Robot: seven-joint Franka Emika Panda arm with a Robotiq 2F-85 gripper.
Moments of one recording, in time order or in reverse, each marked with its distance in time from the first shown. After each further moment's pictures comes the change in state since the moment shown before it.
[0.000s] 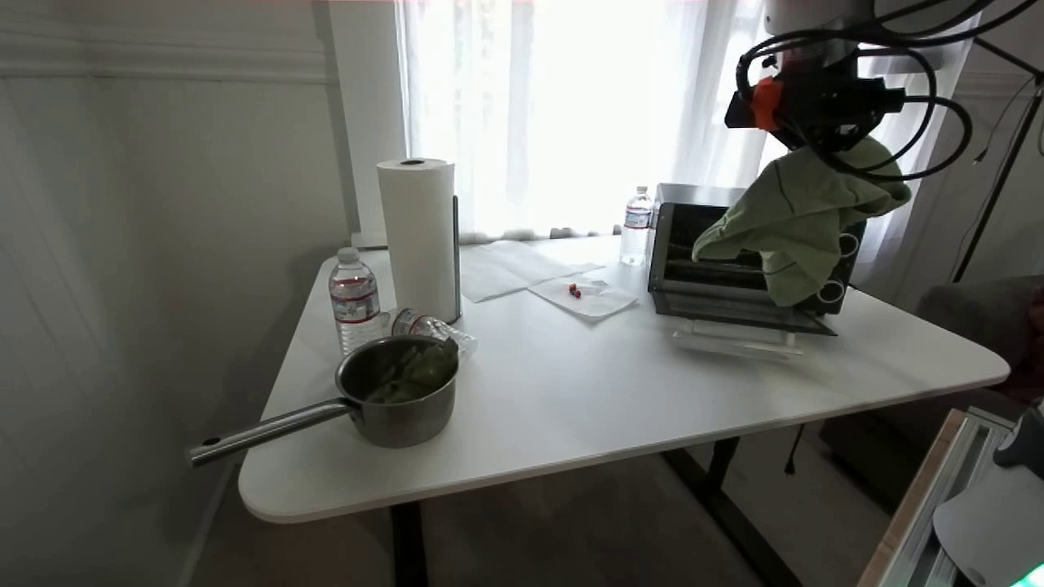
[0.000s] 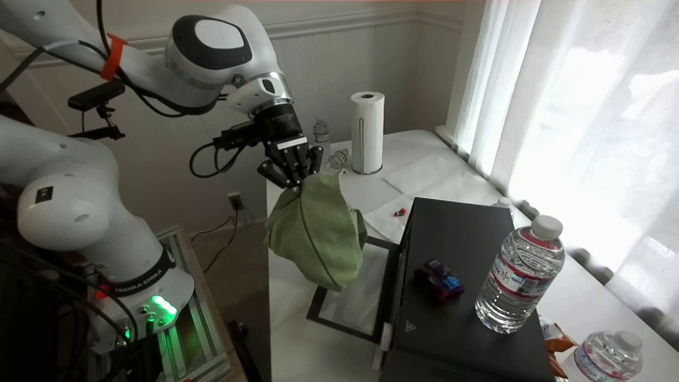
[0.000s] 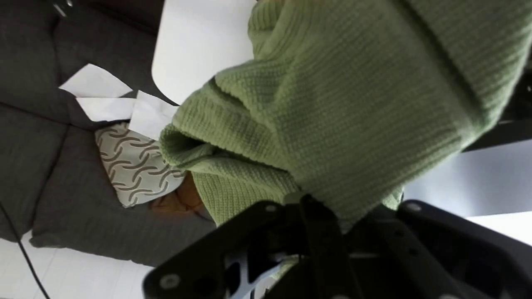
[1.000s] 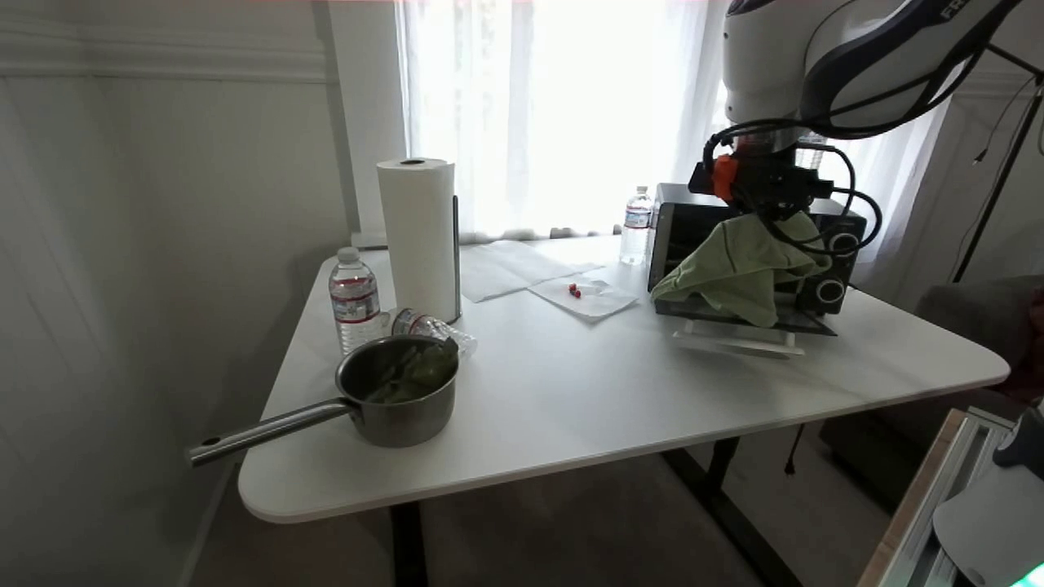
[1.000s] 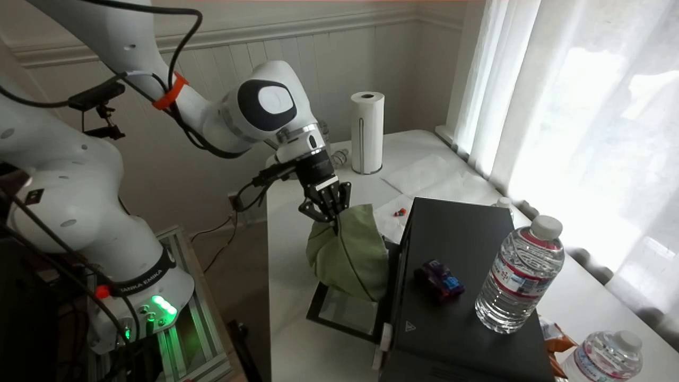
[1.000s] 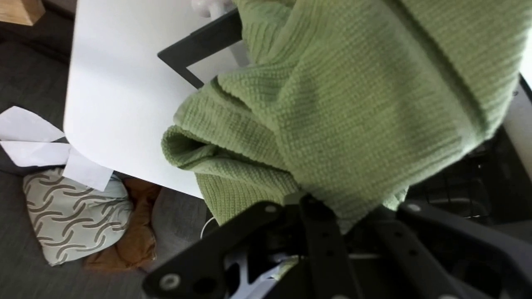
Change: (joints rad) arm -0.129 0.363 -0.030 0.048 -0.124 0.423 0.091
